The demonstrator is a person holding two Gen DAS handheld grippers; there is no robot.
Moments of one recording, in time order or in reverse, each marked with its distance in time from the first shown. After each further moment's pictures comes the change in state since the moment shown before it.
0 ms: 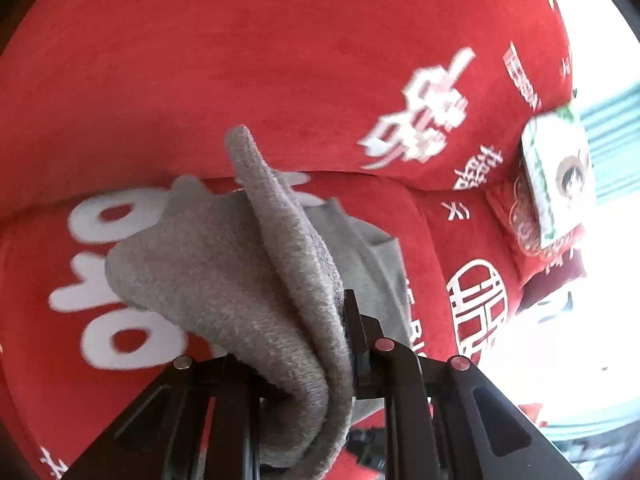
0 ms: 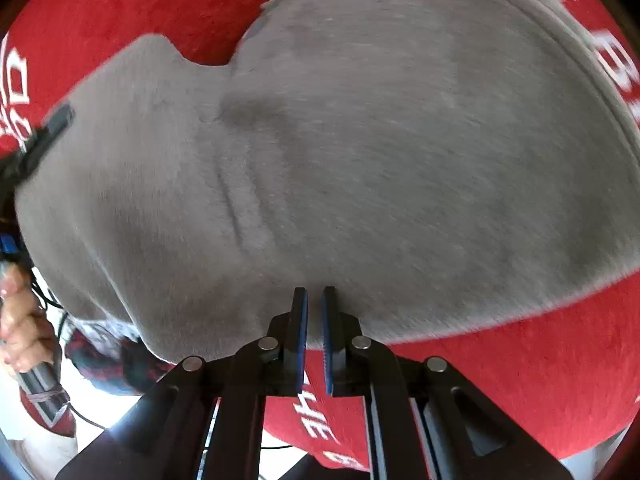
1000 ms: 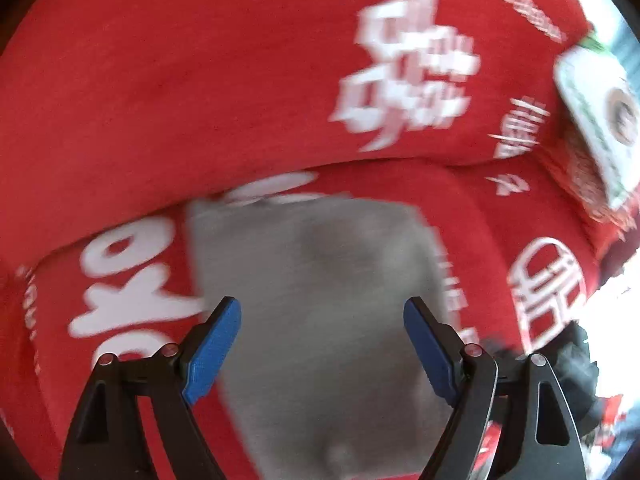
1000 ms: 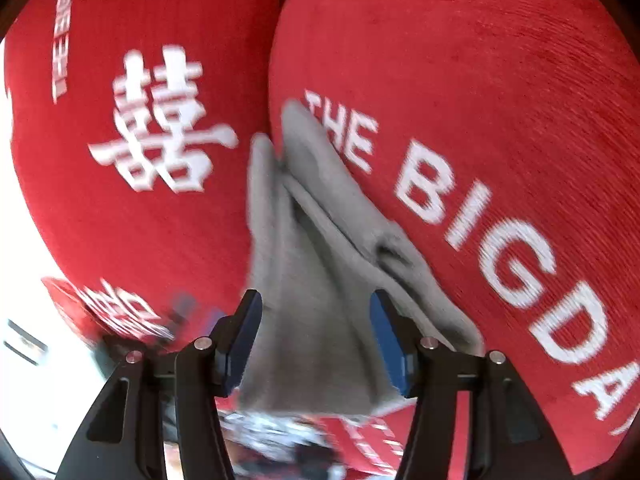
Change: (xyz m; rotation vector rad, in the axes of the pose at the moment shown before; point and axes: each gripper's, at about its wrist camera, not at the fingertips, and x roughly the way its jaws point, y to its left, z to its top) left arm 0.045 -0.052 -0.019 0.112 -0.041 0.323; right arm -0.125 -0.161 0.057 0.483 -0.330 0.543
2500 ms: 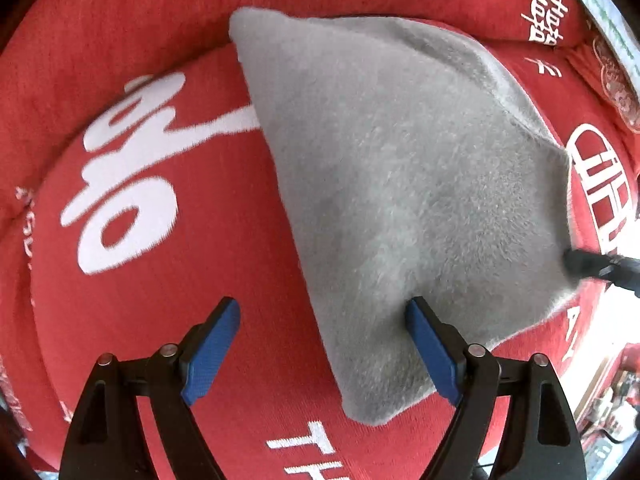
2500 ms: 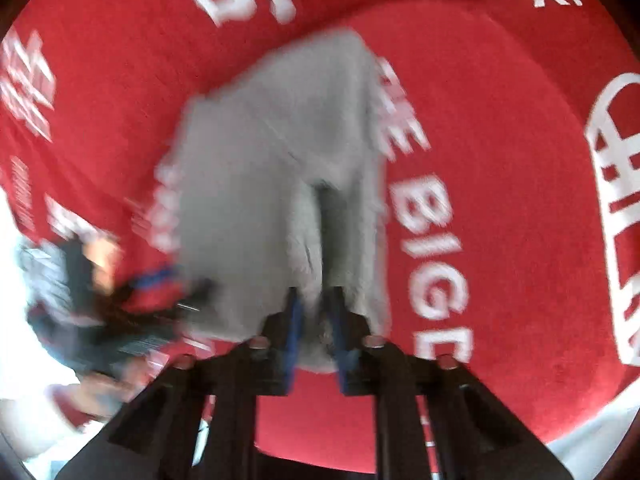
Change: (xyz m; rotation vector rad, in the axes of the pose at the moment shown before) left arm 0.053 0.016 -0.112 0.093 0.217 0.087; right arm 0.041 0.064 -0.079 -0.761 0.264 -0.741
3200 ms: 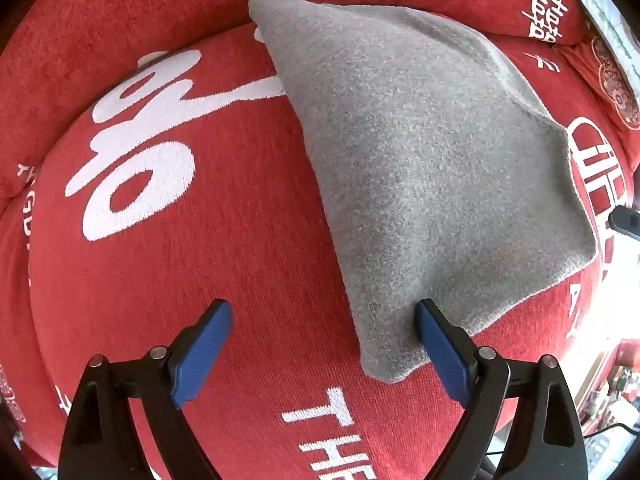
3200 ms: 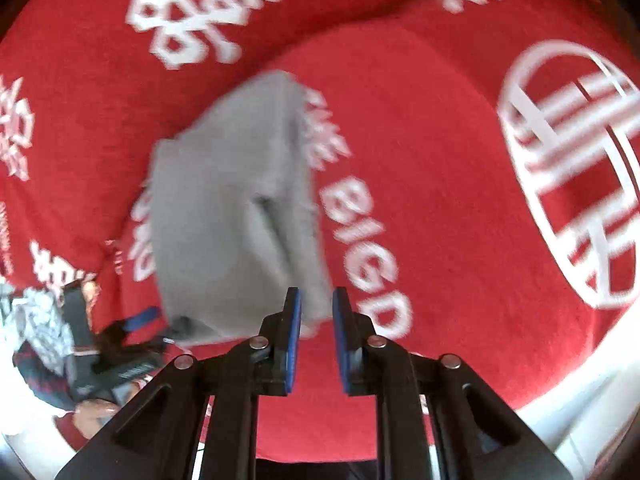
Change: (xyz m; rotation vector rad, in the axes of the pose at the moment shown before) left arm -0.008 0.019 -0.026 -0.010 0.020 -0.013; right arm -0.061 -0.017 -0.021 0.126 -0.130 -0.022
